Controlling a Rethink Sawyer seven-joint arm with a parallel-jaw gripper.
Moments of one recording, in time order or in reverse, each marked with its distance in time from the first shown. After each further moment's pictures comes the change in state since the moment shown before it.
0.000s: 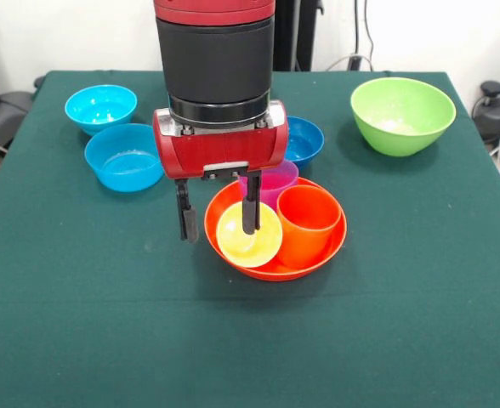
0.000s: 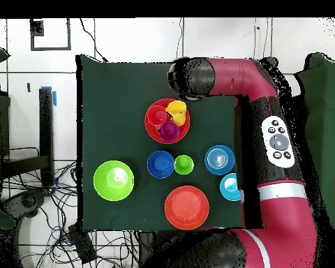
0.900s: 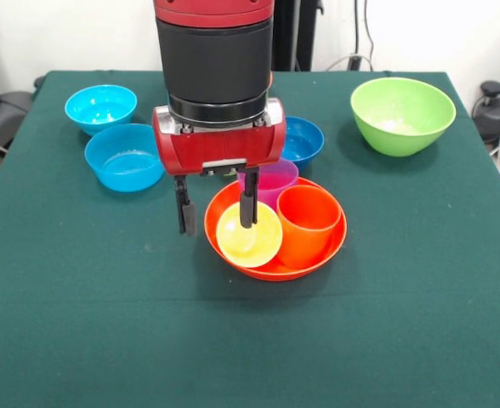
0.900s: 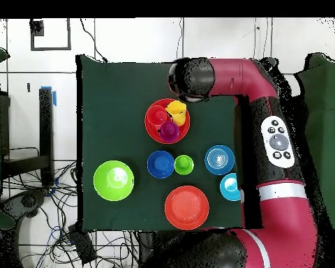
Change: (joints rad) arm 0.000 0.000 0.000 0.000 -0.011 0.055 0.000
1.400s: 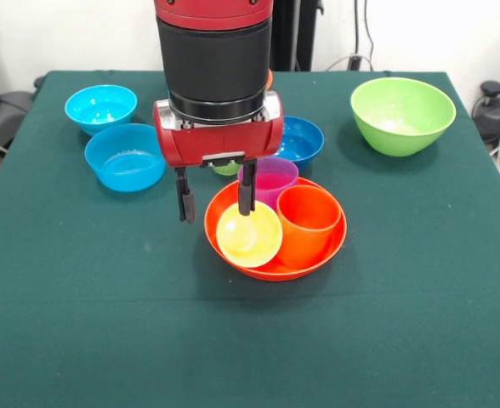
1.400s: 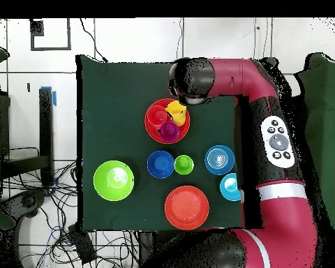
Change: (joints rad) arm 0.000 0.000 0.000 0.000 -0.005 0.058 0.000
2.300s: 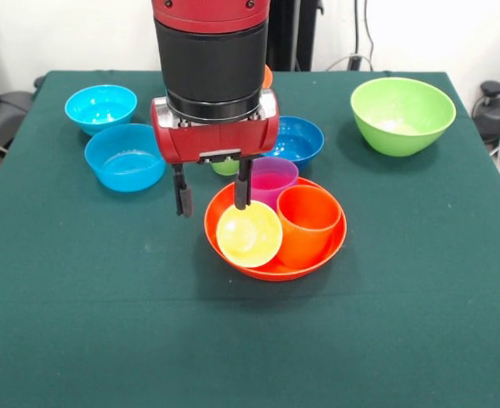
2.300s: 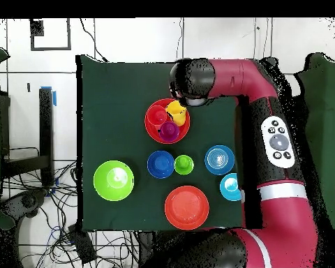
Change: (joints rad) arm -0.002 0.002 0.000 0.000 -0.010 0.033 0.000
